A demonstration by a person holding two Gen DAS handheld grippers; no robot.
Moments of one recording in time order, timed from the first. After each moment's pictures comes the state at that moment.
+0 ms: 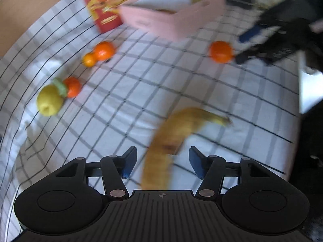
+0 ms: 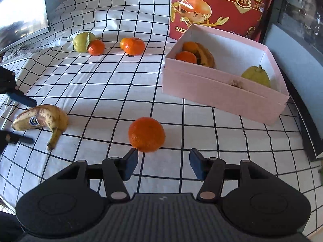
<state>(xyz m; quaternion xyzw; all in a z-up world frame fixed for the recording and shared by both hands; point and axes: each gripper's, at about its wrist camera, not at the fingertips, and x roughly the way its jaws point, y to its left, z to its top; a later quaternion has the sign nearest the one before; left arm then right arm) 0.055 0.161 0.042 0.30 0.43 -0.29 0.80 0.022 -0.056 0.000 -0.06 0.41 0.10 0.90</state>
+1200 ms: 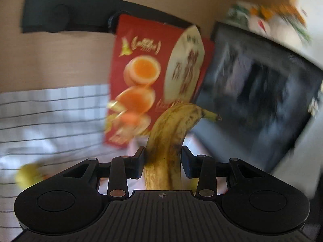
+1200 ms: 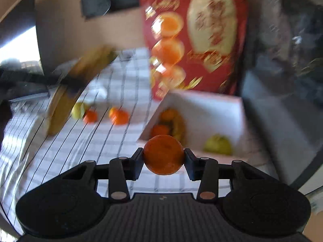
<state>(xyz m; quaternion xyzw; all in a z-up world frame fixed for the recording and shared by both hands) 0.159 0.066 0.195 -0.08 0.28 -0.25 0.92 0.034 -0.127 0.100 0.00 0.29 0.09 0.95</state>
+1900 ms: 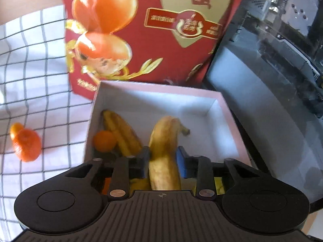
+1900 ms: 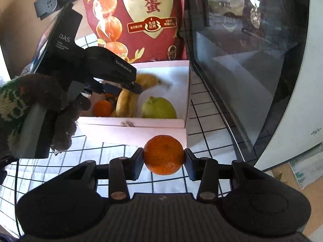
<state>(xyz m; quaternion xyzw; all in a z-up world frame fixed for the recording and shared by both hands) 0.241 -0.067 0.061 -0.05 0.41 -0.14 0.90 0.043 -0.208 0.038 0.05 0.36 0.05 0.93</state>
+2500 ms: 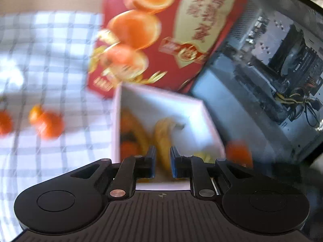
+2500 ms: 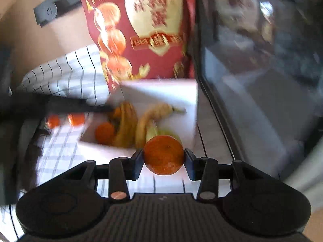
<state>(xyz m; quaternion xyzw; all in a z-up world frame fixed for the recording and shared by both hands) 0.168 0.019 0.087 -0.13 0.39 -0.20 0.89 0.103 -0.187 0.083 0.04 0.33 0.07 0.94</state>
